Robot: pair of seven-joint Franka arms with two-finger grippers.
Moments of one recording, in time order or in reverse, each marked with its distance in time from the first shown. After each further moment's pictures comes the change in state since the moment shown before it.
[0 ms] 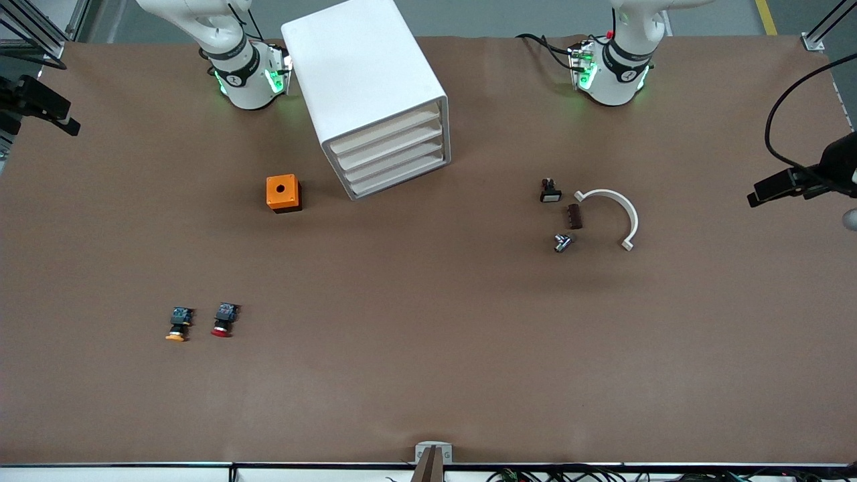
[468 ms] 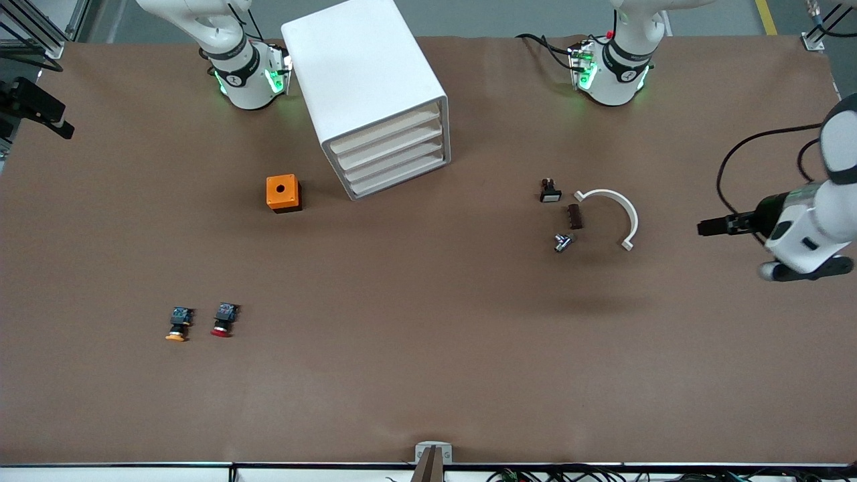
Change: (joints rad) left arm -0.047 0.202 -0.025 0.000 0.000 0.002 -0.004; right arm 0.000 -0.001 0.000 0.001 -0.019 0.016 0.000
